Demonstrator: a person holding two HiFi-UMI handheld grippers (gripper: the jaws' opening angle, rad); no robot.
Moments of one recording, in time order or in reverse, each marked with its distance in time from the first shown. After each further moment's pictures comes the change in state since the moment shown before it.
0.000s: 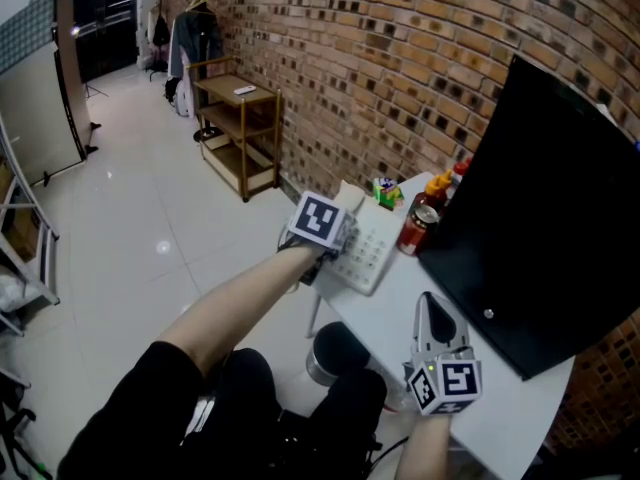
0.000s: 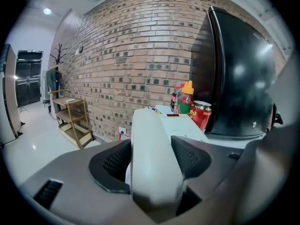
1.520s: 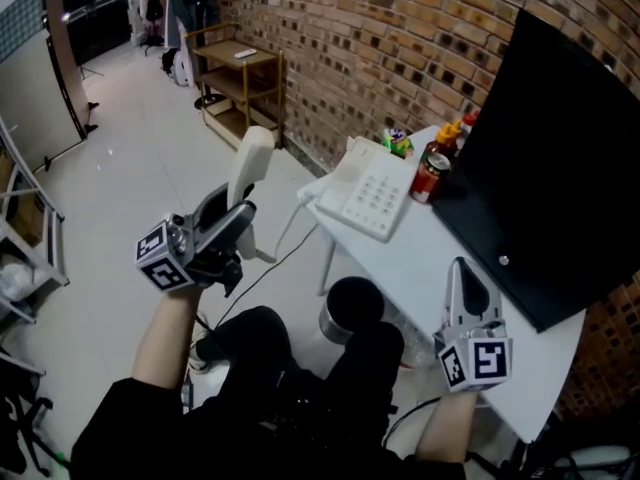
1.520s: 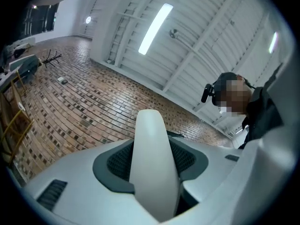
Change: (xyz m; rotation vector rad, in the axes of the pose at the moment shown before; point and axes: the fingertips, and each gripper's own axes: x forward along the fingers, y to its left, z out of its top) left arm -0.320 -0.002 -0.021 -0.127 -0.982 -0.731; right arm -0.054 0.009 0.023 -0.096 -0.100 -0.005
